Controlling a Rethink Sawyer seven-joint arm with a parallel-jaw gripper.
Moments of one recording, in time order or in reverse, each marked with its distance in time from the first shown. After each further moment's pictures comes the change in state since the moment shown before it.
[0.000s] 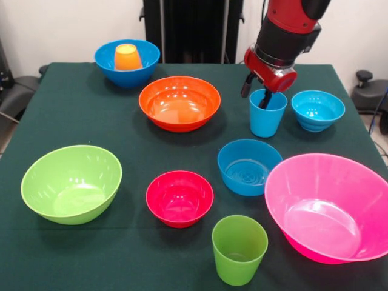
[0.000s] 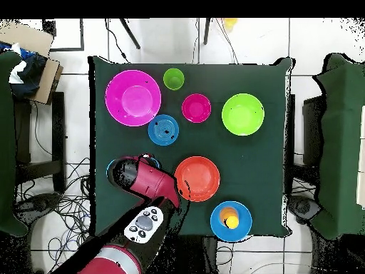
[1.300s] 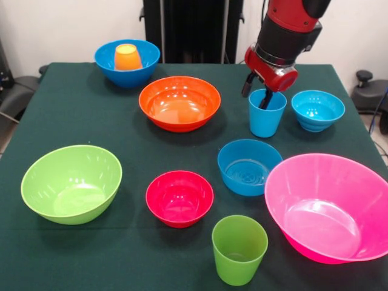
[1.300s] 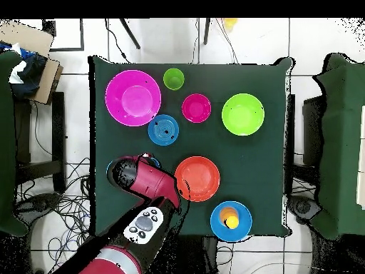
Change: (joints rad) arm 0.000 -0.006 0.000 0.000 0.000 0.000 0.000
